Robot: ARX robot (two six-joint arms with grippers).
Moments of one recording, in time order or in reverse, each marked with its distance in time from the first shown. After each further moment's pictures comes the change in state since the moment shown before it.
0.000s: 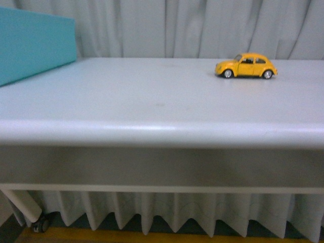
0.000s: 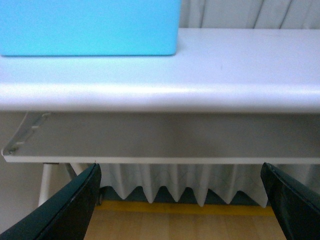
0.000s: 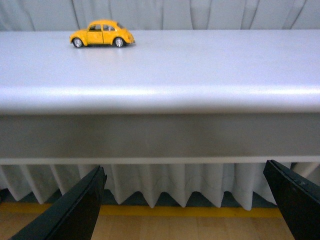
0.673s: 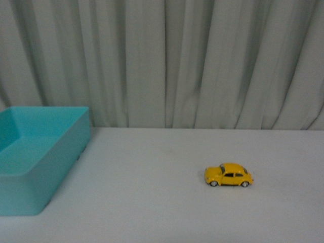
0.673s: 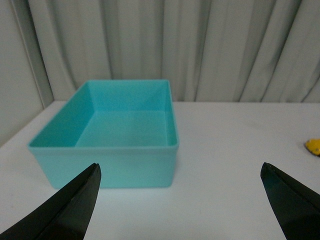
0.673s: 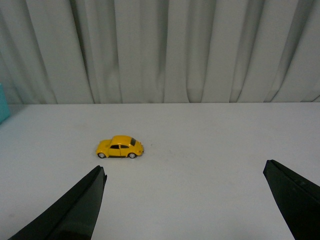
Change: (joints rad) left arm 0.000 0.000 0.000 0.002 0.001 0.000; right arm 0.000 0.000 0.000 0.000 0.000 0.001
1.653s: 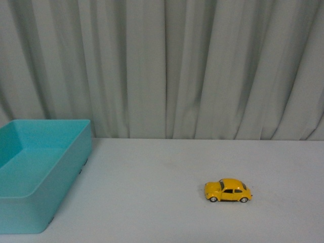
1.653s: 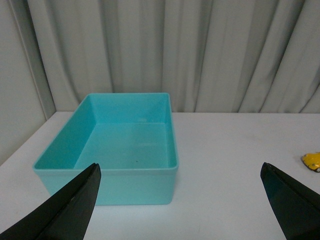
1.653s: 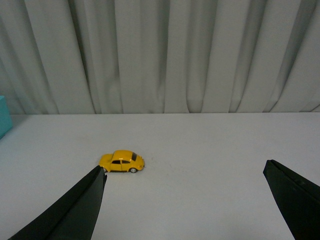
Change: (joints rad) left arm 0.000 0.000 0.000 0.000 -0.001 0.000; right arm 0.000 0.000 0.000 0.001 0.000 0.000
